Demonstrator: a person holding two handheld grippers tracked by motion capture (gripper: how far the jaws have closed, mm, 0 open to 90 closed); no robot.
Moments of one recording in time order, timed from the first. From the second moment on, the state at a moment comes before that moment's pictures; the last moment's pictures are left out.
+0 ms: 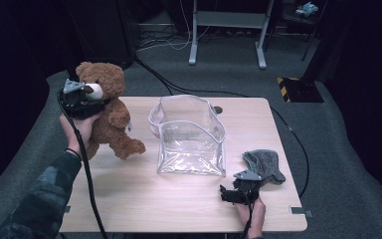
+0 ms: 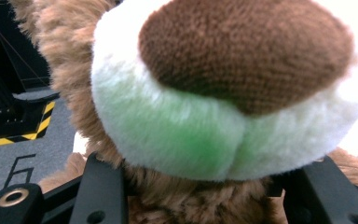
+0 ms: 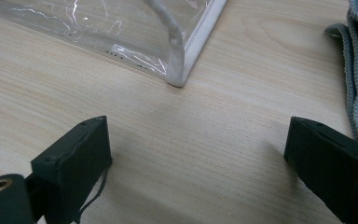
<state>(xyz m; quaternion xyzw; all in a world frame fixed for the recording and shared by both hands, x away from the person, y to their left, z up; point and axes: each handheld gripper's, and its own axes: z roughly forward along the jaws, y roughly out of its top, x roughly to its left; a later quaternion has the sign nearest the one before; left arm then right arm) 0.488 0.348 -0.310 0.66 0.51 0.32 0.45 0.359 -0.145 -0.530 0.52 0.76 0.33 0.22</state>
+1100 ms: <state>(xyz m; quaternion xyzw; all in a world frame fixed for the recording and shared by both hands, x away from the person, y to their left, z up) 0.517 0.304 -0.223 0.65 0.48 0.36 0.47 0.359 -0.145 -0.530 0.52 0.76 0.33 0.22</state>
